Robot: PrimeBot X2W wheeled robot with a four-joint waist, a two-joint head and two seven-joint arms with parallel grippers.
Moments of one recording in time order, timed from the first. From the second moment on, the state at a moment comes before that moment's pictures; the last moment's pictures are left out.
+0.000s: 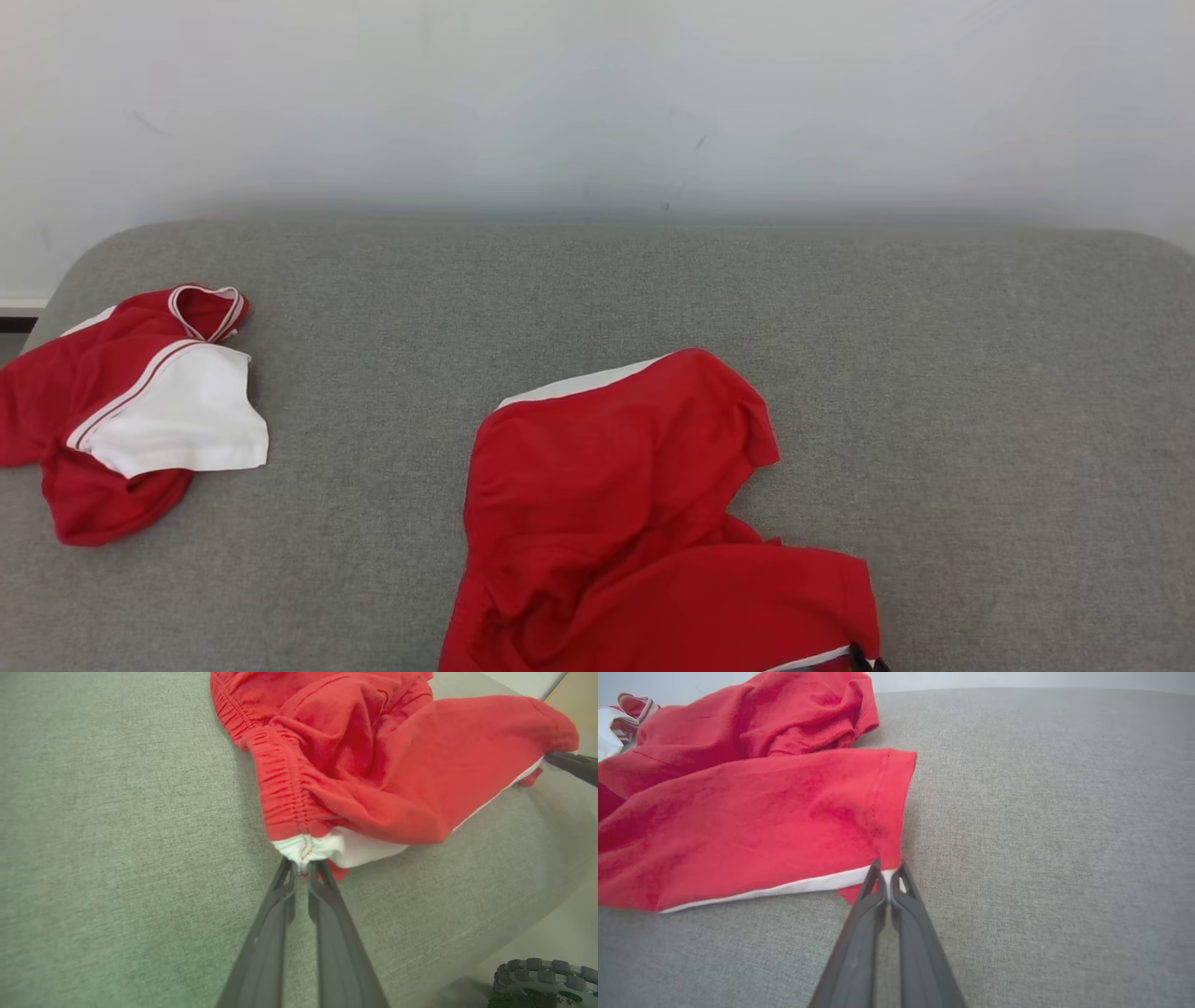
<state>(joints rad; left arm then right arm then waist) -0.08 0.35 -0.64 0.44 -0.52 -0.13 -0.26 0.11 -0.05 0.11 0.42 0.10 0.13 -0.26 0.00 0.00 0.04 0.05</state>
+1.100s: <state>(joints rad) -0.22 0.37 -0.61 0.44 -0.49 -0.13 -0.26 -0.14 -0.12 0.12 0.57 0.28 0.13 -0.26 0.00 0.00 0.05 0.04</state>
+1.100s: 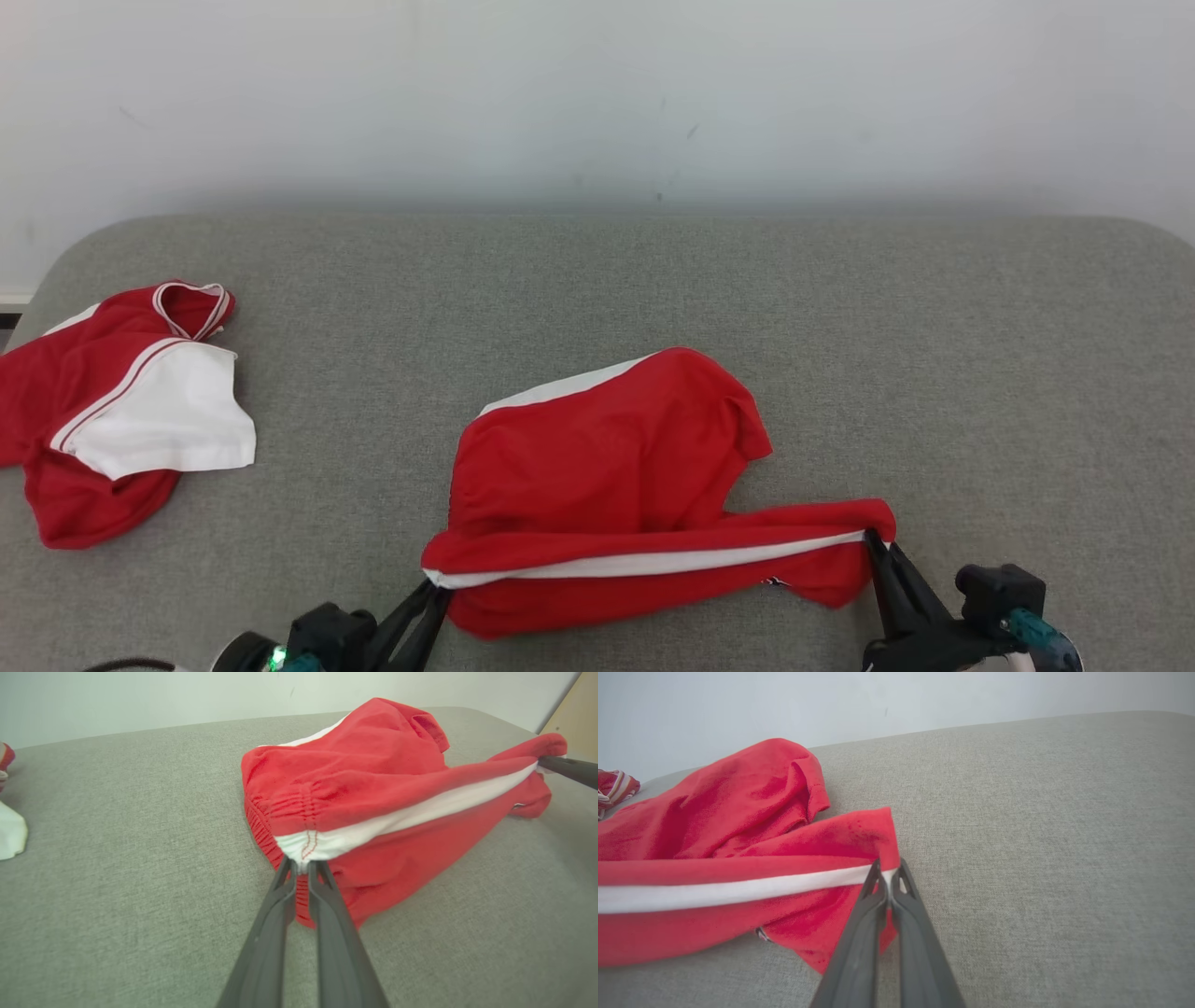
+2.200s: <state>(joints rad) -0.19 0.42 -0.62 0.32 -0.60 -0.13 -0.26 -0.10 -0.14 0.13 0.51 0.36 0.13 -0.26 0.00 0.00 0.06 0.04</state>
